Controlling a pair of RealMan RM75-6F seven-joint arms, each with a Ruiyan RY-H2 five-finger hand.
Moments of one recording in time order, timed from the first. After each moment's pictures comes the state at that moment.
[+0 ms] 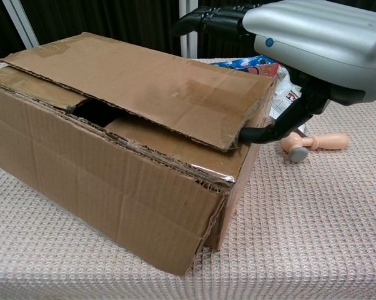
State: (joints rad) left arm -0.09 -0.93 0.03 -1.56 1.63 1.53 -0.40; right arm 0.54 -1.40 0.12 -2.00 -1.59 1.06 -0.58
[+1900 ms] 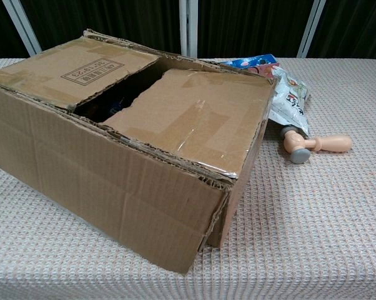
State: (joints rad) left arm -0.13 -0.91 0.01 -1.62 1.62 1.48 -0.32; right arm 0.50 -1.32 0.32 -1.62 -1.60 1.46 0.13
